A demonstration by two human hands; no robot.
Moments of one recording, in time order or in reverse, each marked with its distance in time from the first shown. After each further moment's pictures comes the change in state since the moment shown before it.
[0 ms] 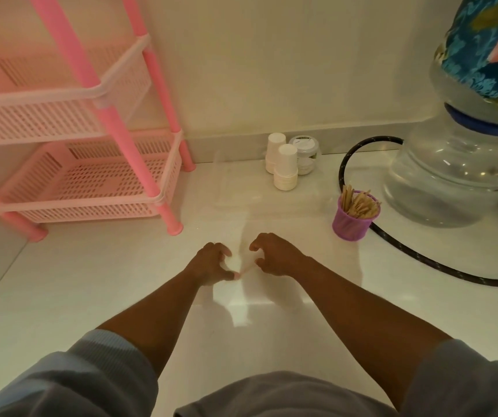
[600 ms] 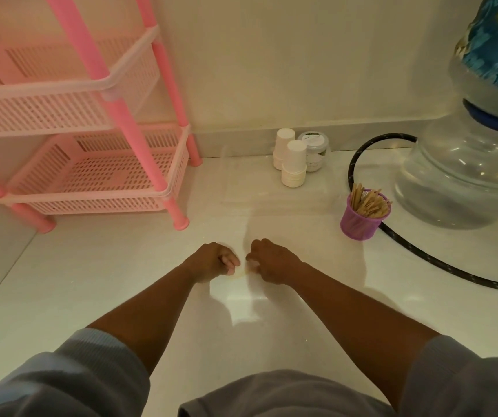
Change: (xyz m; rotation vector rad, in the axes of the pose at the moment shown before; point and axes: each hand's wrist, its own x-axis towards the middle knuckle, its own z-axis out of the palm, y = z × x) left_hand -0.012 -0.002 -0.018 -0.102 -0.132 0.099; right_hand 0.006 -0.007 0.026 -0.250 -0.061 -0.193
